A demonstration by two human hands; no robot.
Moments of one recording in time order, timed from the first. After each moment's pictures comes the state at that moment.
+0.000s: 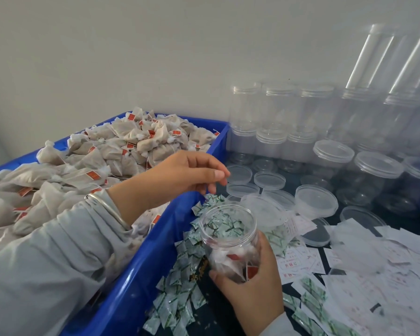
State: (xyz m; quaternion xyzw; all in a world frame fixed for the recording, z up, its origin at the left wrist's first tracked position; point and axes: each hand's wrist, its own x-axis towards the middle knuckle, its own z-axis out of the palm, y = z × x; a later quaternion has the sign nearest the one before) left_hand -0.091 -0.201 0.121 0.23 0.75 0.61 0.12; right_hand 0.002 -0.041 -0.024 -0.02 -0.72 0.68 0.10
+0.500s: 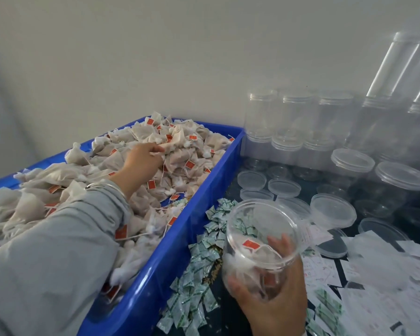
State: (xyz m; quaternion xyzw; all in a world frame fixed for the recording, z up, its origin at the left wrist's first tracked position) left_hand -0.165 -0.297 0.084 -0.13 0.89 0.39 -0.20; right_hand 0.021 -0.041 -0.009 0.04 -0.71 0.68 0.16
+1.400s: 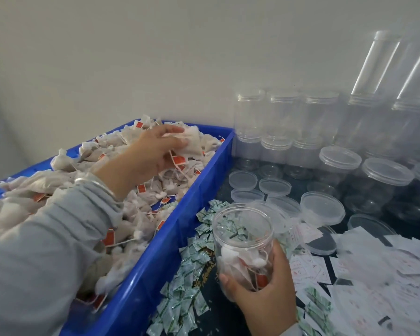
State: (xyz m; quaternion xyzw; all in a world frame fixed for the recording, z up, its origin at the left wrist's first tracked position) left_hand -0.137 -0.242 0.140 0.02 0.69 0.73 -0.02; right_hand 0.005 -0.026 -0.022 0.03 -0.74 0.67 0.10
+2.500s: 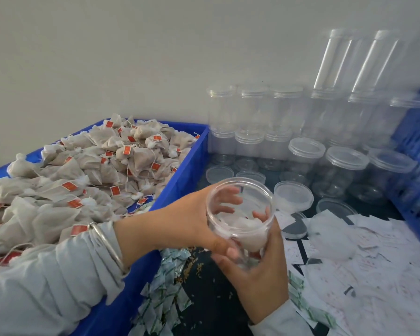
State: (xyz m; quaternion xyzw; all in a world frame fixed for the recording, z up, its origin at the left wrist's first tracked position) left_hand -0.057 -0.158 0.098 0.28 0.81 0.48 0.20; right_hand -0.006 -0.014 0.001 0.05 -0.73 0.64 0.24
